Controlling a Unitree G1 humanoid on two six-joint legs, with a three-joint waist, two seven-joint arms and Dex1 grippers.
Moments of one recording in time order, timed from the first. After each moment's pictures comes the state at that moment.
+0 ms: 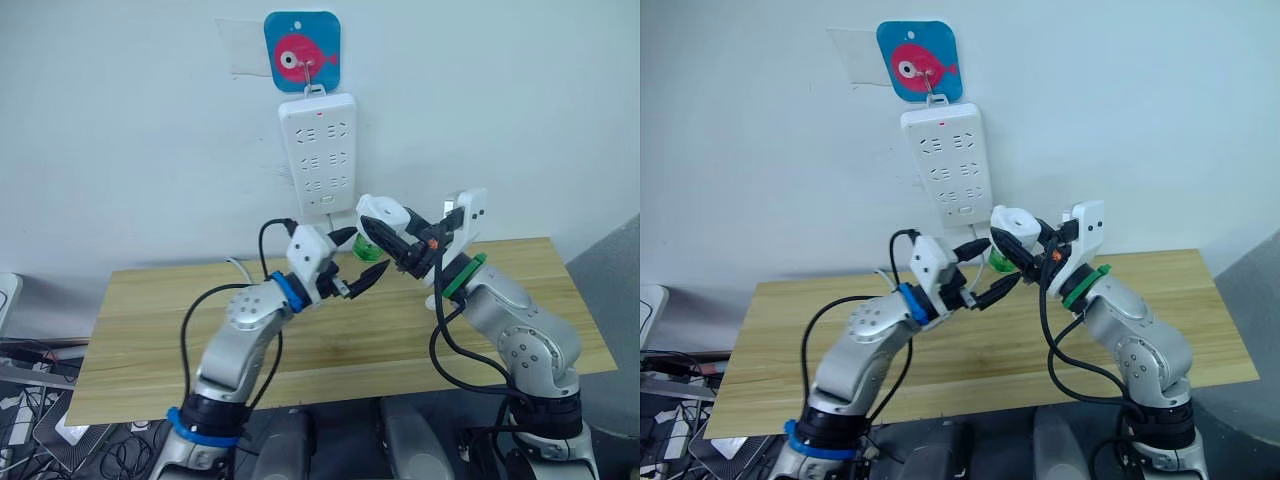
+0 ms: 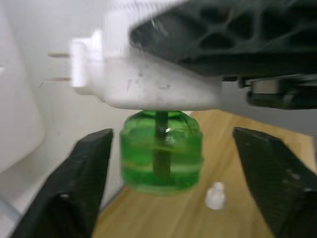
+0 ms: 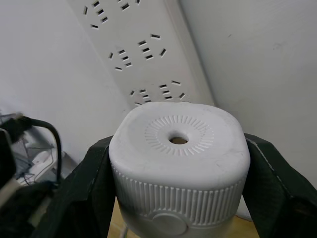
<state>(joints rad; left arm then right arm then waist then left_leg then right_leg) -0.28 0.29 -0.11 -0.33 -0.34 0.35 -0.68 -0.36 -0.25 -0.02 -0.49 0.68 0.71 0.26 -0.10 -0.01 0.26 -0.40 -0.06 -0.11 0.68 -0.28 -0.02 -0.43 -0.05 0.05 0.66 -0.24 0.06</state>
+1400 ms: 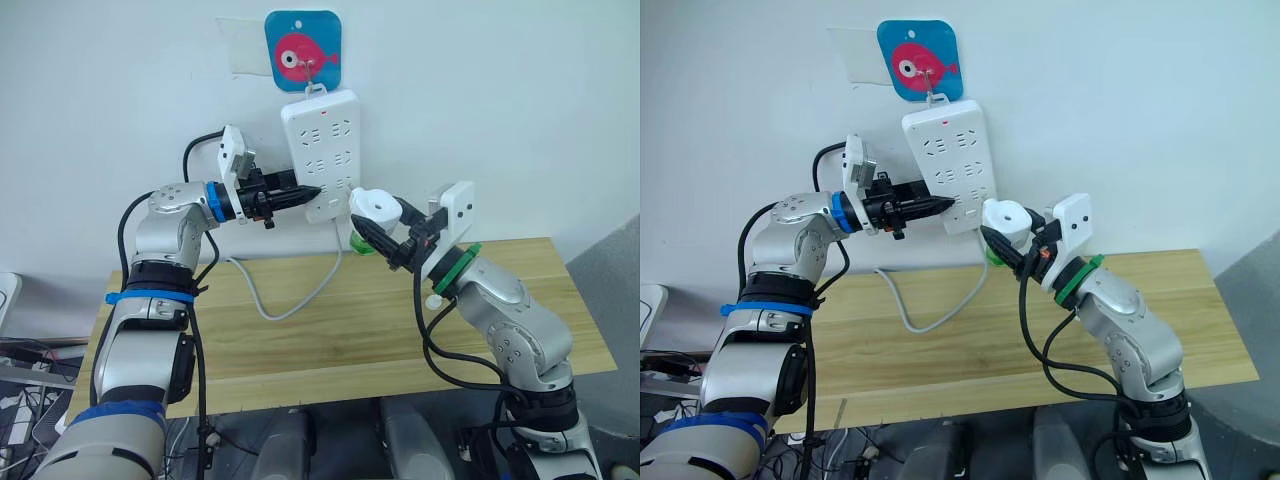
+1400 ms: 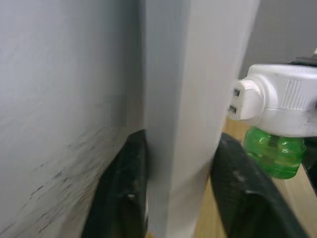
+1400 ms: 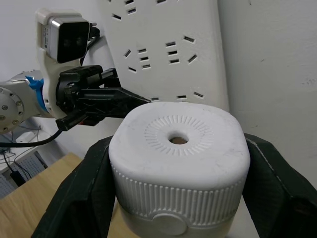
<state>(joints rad) -0.95 0.50 0.04 0.63 -0.39 0.20 -1.27 -0.40 -0.26 0.07 -0.48 0.52 0.64 0.33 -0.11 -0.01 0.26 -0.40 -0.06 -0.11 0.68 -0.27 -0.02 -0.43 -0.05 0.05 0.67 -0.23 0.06</state>
